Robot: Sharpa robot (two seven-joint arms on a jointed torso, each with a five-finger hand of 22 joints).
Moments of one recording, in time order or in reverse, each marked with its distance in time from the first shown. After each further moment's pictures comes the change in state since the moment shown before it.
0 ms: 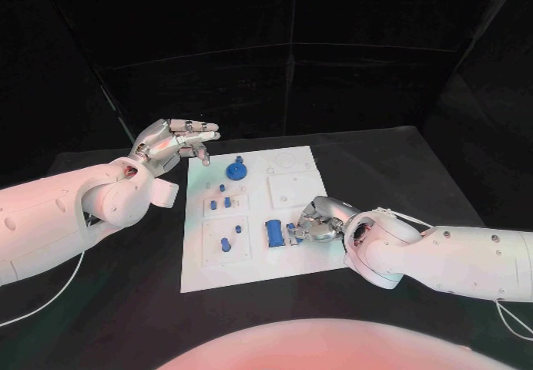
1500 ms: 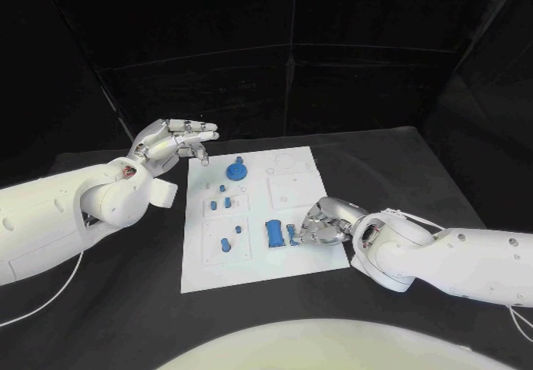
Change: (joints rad) left arm 0.001 -0.005 0.000 0.001 0.000 0.000 0.000; left_hand 0.000 0.000 -0.003 0.003 0.000 0.000 0.000 0.000 0.000 0.000 0.000 0.005 0.000 0.000 0.000 0.004 -0.002 0.000 0.003 -0.003 0.000 -0.002; right arm 0.000 -0.059 0.000 0.040 -0.012 0.017 0.050; right_hand 0.060 0.004 -0.260 0.046 -0.013 0.002 -0.008 0.008 0.020 0.007 -0.007 0.004 0.000 -0.004 -0.004 0.005 0.000 0.000 0.007 -0.007 0.004 0.005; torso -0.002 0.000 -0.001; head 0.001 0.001
